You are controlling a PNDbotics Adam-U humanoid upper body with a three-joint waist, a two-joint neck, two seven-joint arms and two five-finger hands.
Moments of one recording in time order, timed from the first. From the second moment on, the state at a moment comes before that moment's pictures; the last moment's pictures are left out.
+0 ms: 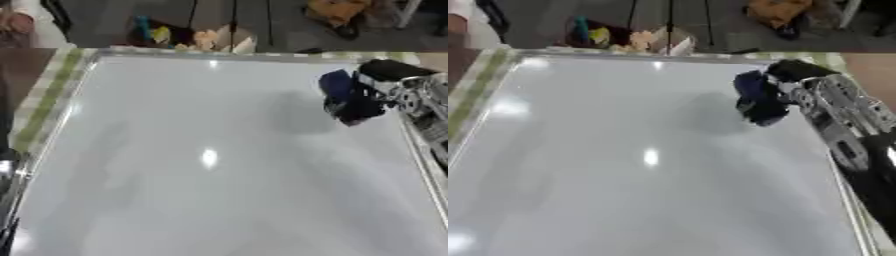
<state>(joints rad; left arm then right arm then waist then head) -0.62 0.34 -0.03 -1.98 -0.37 -0.21 0.32 -0.95 -0.63 0.28 -1.43 1.06 0.38 0.77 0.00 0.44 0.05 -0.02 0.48</state>
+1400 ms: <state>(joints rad) -0.62 0.34 -0.03 -1.98 -0.38 -0.21 0.33 -0.95 -0.68 0.25 -1.39 1.02 0.40 0.72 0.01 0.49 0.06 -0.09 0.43</state>
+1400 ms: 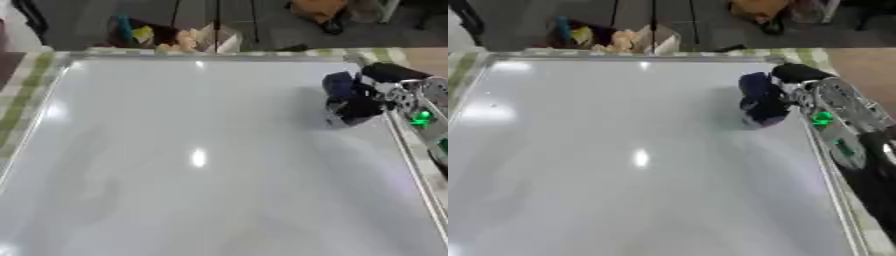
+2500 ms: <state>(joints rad) -0.63 0.34 -0.03 -1.98 -0.37 -0.21 0.33 -0.93 -0.68 0.26 -1.38 1.00 0.38 0.73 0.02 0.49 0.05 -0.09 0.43</state>
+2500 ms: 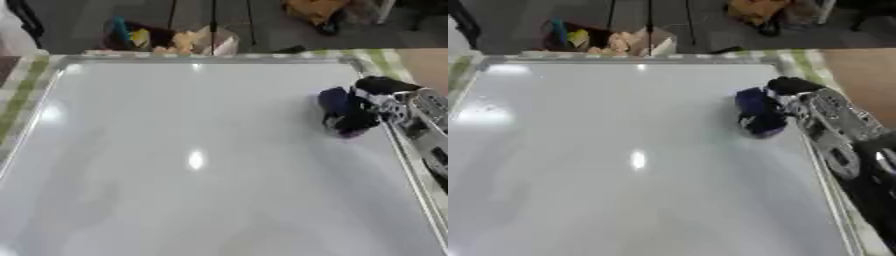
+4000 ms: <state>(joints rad) -0.64 0.34 -0.03 -1.98 -0.37 -0.21 0.33 -0.92 -0.67 0.32 -1.41 1.00 0.33 0.77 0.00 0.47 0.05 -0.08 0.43</state>
